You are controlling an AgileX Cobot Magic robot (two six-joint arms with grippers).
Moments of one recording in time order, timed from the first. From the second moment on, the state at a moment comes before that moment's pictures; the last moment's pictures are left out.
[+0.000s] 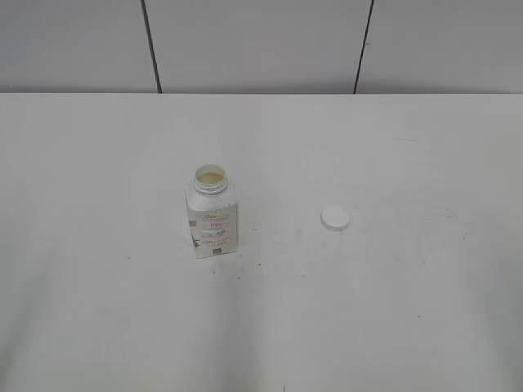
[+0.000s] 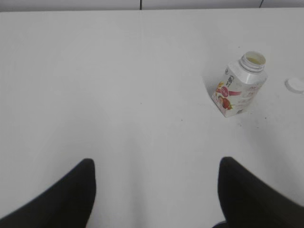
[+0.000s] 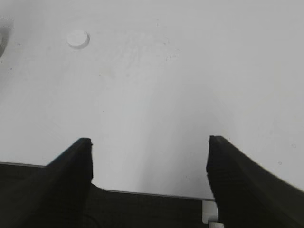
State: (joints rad) left arm 0.08 0.06 -0.52 -0.16 1.06 0.13; right arm 0.13 0.15 -0.51 0.07 1.09 -0.07
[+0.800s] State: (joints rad) left arm 0.08 -0.01 -0.52 -0.16 1.06 0.13; right arm 0.13 -0.01 -0.51 0.07 1.09 -0.07
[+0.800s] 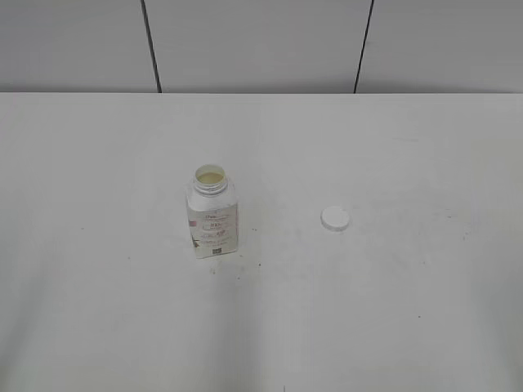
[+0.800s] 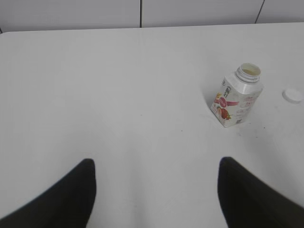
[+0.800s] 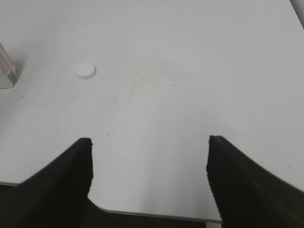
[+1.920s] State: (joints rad) left arm -0.01 -0.01 -0.52 -0.16 1.06 0.13; right arm 0.08 -0.01 -0.51 0.08 1.09 -0.07
